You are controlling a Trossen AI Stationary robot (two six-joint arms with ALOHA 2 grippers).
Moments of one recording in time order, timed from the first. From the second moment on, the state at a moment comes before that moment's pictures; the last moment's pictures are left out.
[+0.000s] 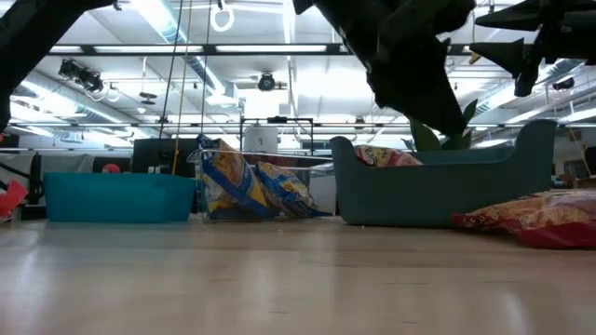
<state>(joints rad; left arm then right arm) -0.13 2.30 2.03 -0.61 -0.03 0.10 0.38 0.02 0.09 0.31 0.74 0.21</state>
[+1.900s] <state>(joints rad) -0.28 2.49 1.86 -0.07 -0.23 -0.42 0.38 0.02 0.09 0.32 0.74 0.21</state>
